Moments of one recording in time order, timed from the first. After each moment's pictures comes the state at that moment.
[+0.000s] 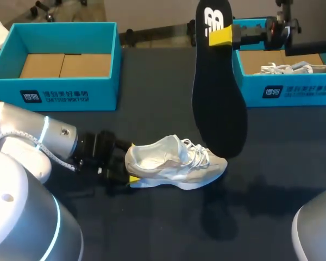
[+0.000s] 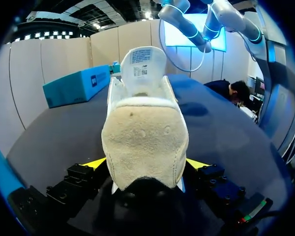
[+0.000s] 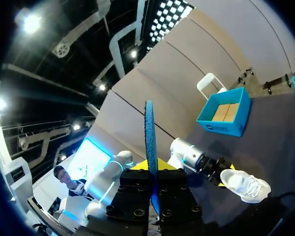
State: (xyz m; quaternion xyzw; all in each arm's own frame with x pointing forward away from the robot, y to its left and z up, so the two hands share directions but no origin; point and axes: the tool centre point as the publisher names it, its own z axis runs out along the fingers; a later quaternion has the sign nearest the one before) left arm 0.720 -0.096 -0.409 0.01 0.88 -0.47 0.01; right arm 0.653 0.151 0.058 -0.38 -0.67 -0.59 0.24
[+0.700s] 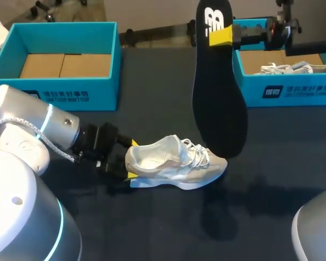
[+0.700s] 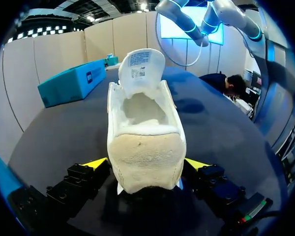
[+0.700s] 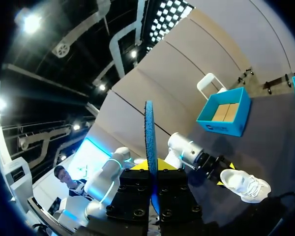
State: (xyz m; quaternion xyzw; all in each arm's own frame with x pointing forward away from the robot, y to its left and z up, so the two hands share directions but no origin) left arm 0.722 -0.093 -0.395 0.04 0.90 -0.43 0.00; right arm 0.653 0.151 0.059 -0.38 -0.67 -0.59 0.24
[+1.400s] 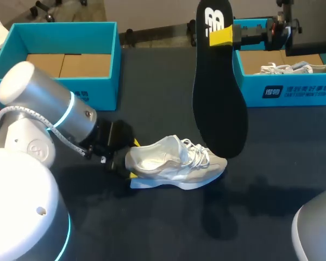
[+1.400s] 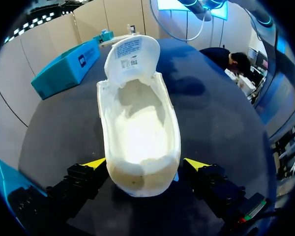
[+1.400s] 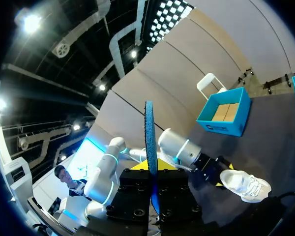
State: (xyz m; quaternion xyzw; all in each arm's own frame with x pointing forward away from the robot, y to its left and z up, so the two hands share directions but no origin) left arm 0.716 -0.089 -0.381 0.04 0.96 -0.29 0.02; right arm 0.653 0.150 0.058 -0.38 -0.67 -0.59 0.24
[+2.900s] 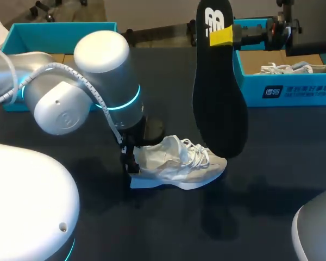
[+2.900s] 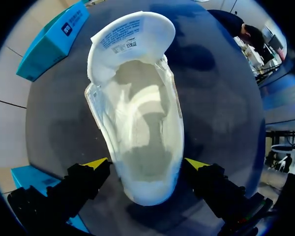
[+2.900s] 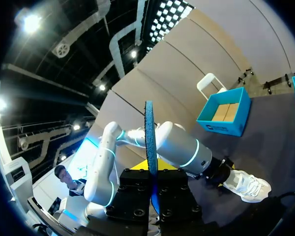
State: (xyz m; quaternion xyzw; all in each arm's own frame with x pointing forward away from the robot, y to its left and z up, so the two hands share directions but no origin) left arm 0.721 -0.094 -0.358 0.04 1.00 -0.05 0.03; right arm 0.653 0.150 0.058 -0.38 -0.67 -0.59 0.24
